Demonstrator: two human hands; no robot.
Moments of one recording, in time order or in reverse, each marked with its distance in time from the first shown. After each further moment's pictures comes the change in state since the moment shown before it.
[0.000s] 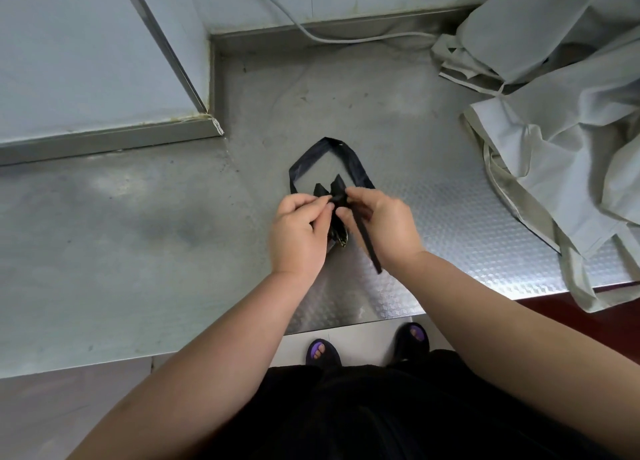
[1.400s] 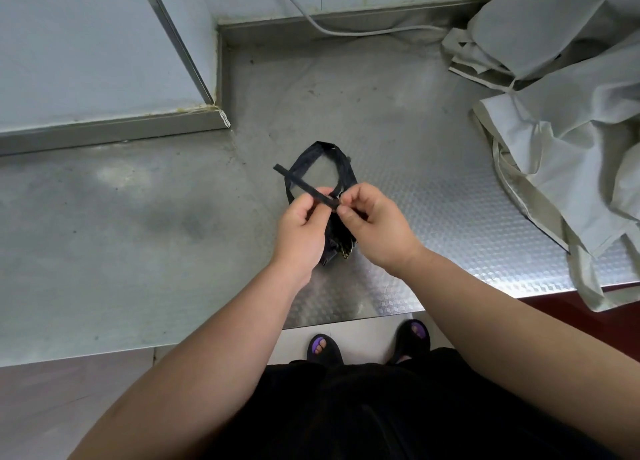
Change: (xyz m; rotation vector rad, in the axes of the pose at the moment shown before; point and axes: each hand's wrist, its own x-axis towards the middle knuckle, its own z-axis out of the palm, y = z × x) left_hand 0.001 0.005 -0.005 -0.665 -0.155 -0.487; right_hand -0.003 0.002 0.013 0.286 -0.167 -0.044
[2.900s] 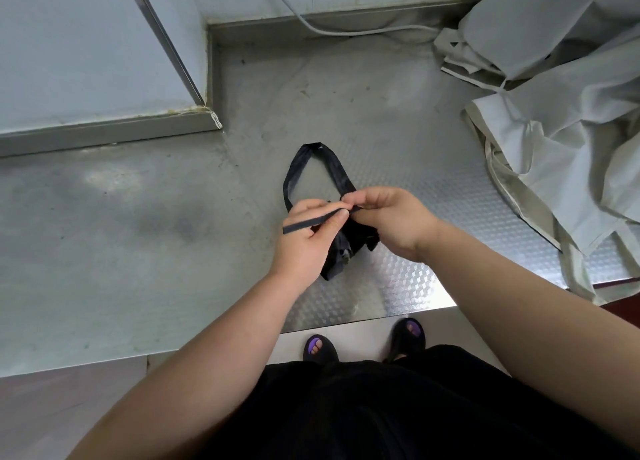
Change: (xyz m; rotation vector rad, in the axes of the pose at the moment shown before) left_hand -0.001 -0.009 -0.005 0.288 -0.118 0.290; right_hand 0.012 -0.009 -0.029 0.265 -0.090 0.323
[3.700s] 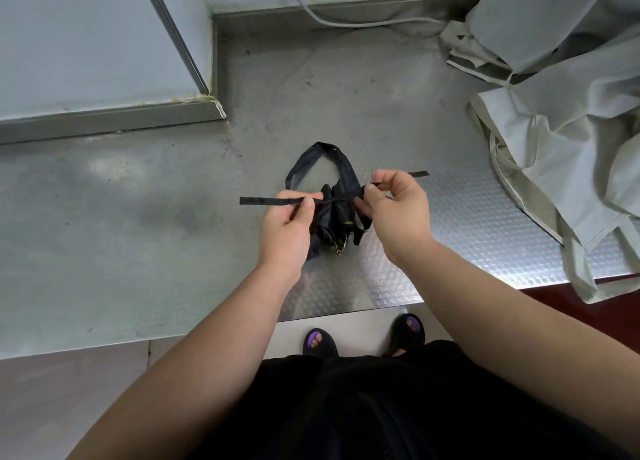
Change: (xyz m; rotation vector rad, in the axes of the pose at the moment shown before) left_hand -0.002 -0.008 -0.008 -0.252 0.201 -0.272; right_hand -0.003 0.012 0.024 0.143 0.493 -0.167
